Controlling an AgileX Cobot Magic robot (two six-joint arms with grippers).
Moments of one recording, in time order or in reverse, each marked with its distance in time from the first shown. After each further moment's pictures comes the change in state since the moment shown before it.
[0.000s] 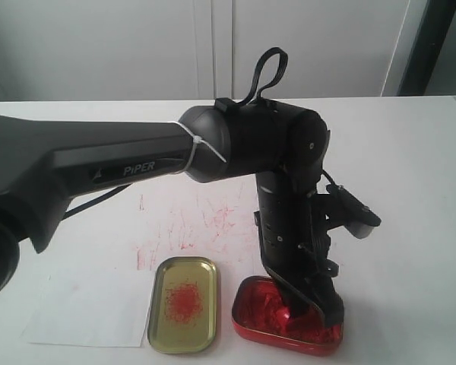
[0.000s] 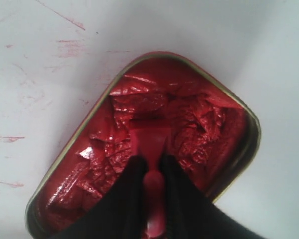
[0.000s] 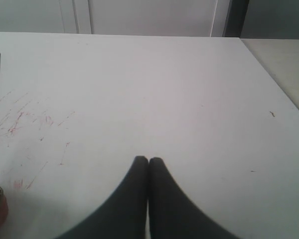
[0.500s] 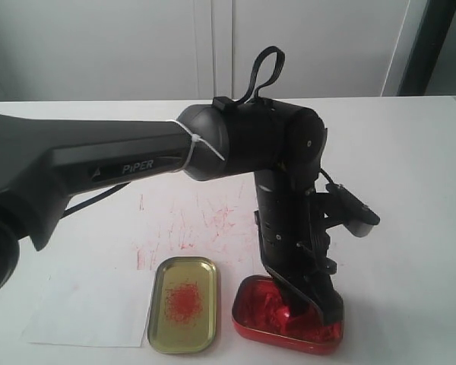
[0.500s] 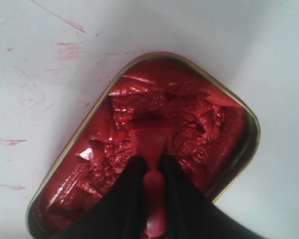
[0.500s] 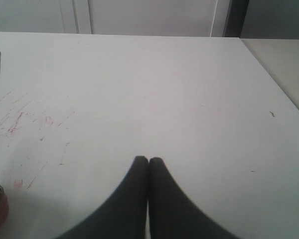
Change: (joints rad) left arm 0.005 0.000 0.000 -0.011 0.000 0.022; right arm 0.000 0.000 0.000 0.000 0.000 0.000
